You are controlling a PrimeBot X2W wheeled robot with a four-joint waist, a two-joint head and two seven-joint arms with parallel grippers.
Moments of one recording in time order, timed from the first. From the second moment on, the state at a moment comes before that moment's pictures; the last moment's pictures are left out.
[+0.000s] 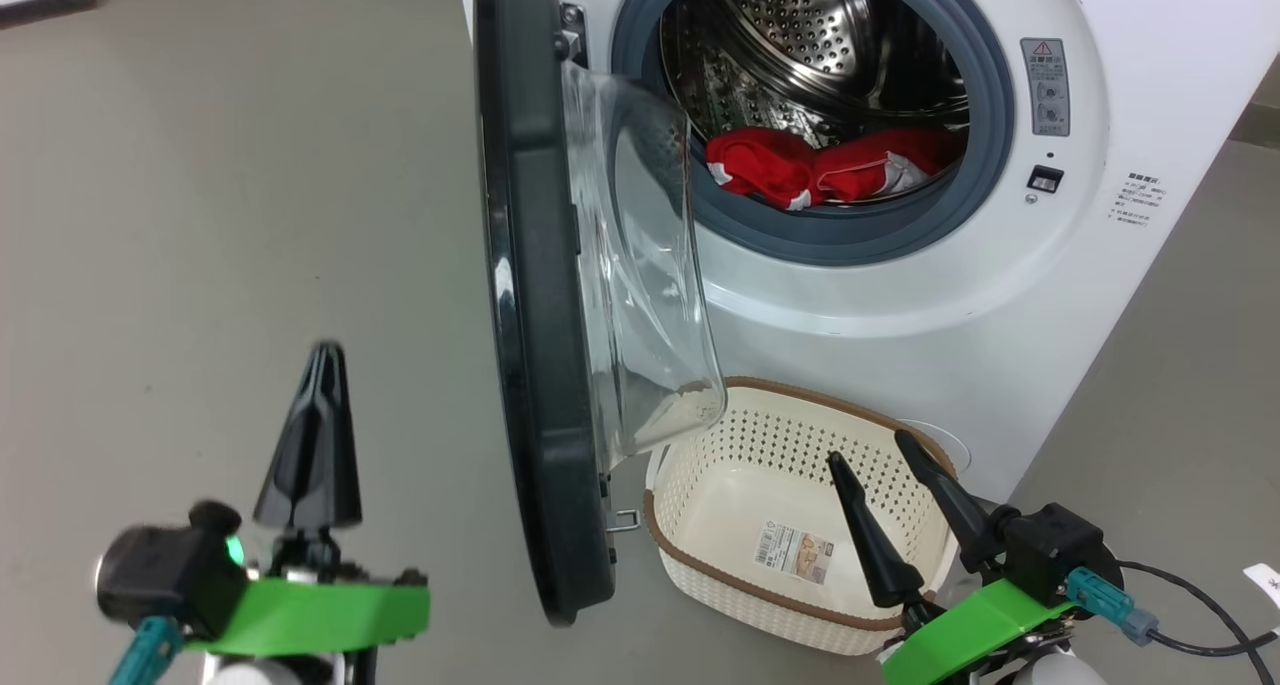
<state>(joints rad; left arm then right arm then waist) -0.15 0.04 -0.05 0.01 -0.25 0.00 -0.26 -0.10 -0.05 0.22 0.27 0.35 0.12 -0.25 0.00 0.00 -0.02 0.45</state>
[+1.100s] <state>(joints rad) -0.24 0.05 -0.46 0.07 -0.37 -0.03 -0.11 -0.10 -0.05 0.24 0.27 0.36 0.12 -0.25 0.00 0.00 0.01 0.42</state>
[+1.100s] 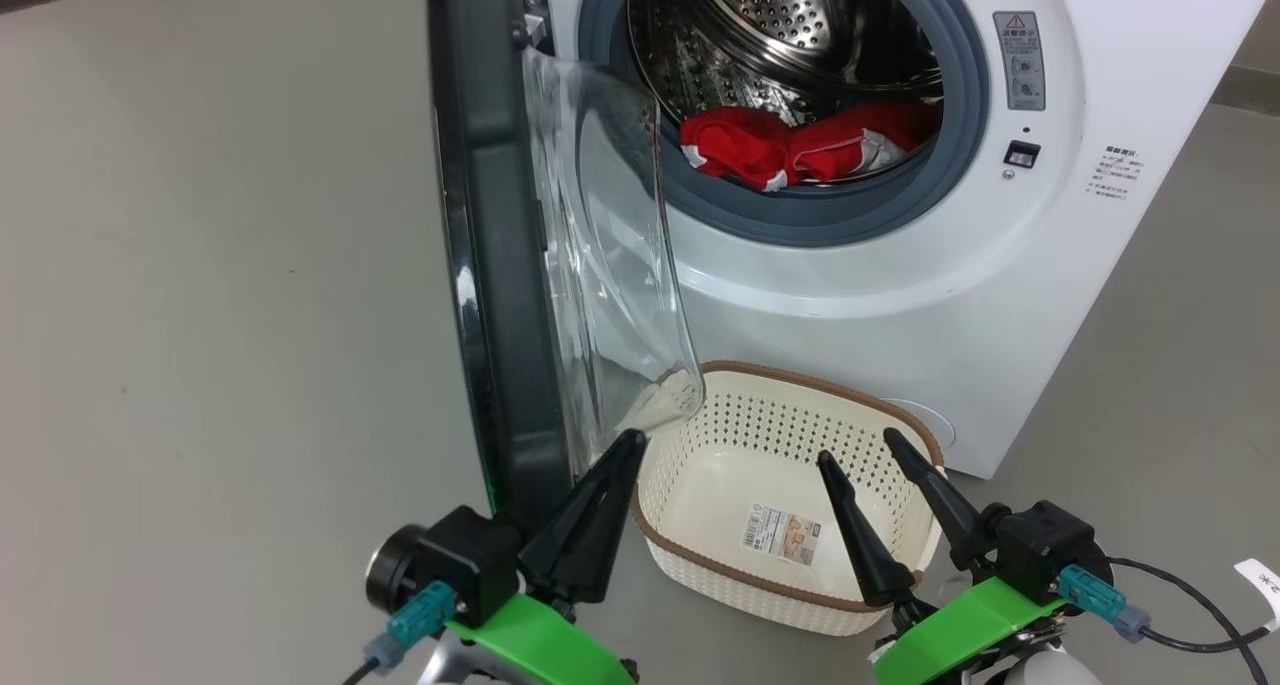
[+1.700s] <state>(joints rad) -0.22 0.08 -0.39 0.17 -0.36 0.08 -0.11 -0.10 -0.05 0.26 0.29 0.37 0.12 -0.25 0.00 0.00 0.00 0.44</state>
